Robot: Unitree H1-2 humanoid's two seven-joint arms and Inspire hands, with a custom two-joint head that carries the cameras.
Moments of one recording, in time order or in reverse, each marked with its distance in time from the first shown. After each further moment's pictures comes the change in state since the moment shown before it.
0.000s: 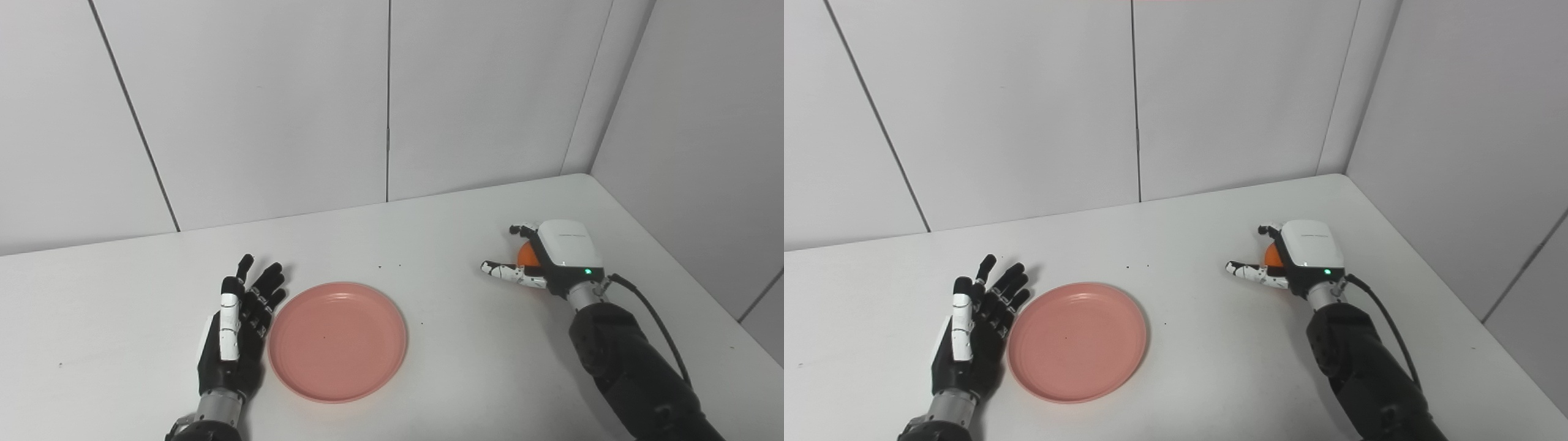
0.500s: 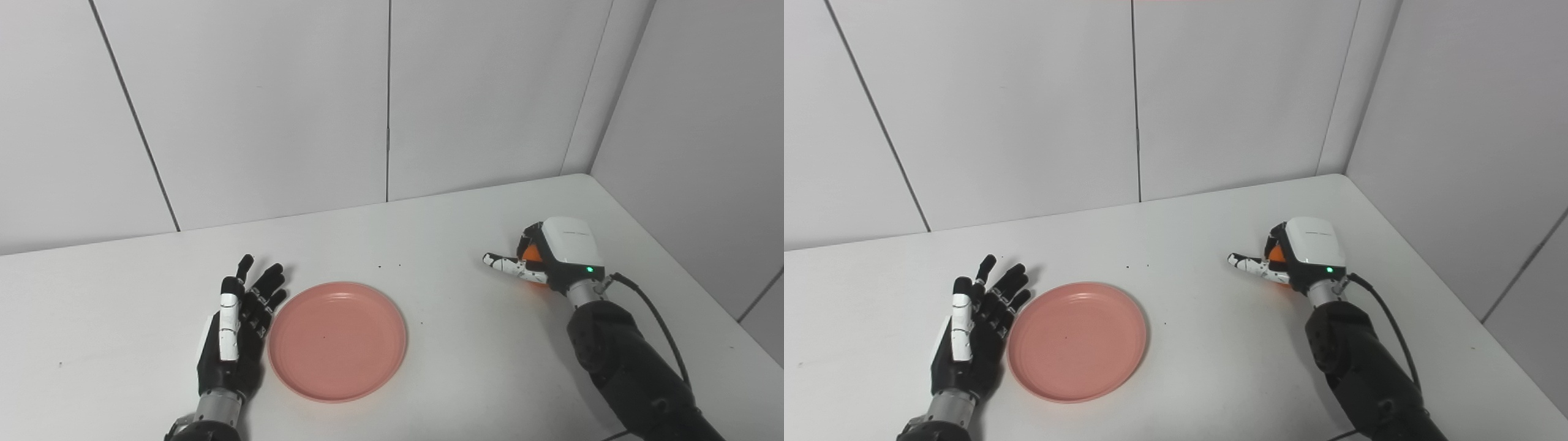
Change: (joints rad) left arm 0.002 0.003 -0.002 -0.005 0.003 0.008 0.000; right arm -0.015 -0.001 0.029 0.052 0.049 -0.004 -0.080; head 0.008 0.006
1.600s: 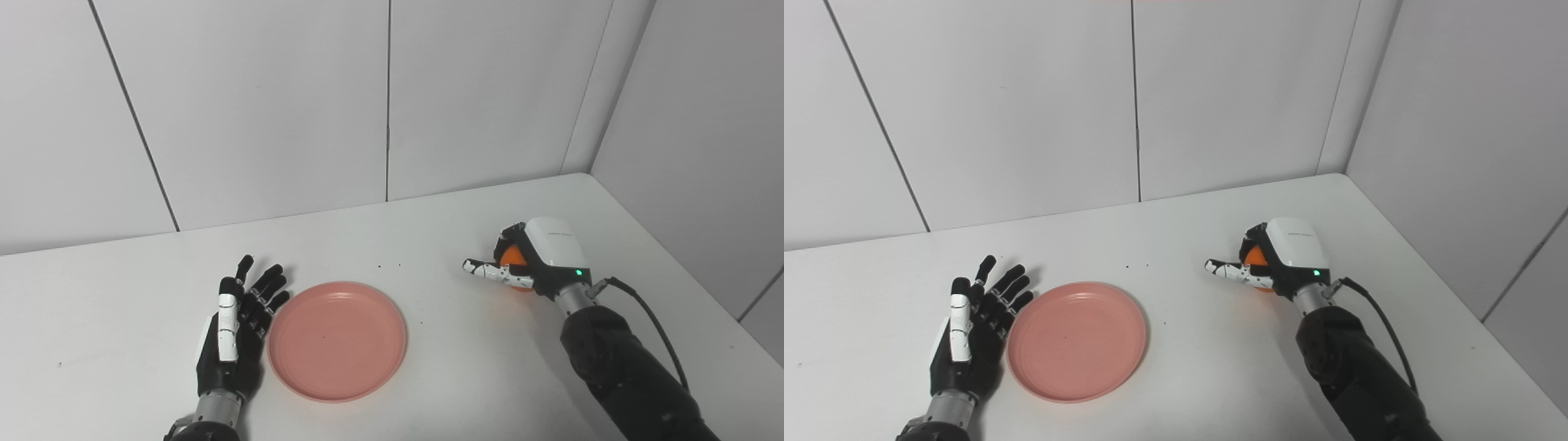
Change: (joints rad) left arm 0.005 -0.003 -0.004 -0.013 0.005 0.010 0.003; right arm 0.047 -0.007 0.031 -0.235 0.083 -0.037 0.050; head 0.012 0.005
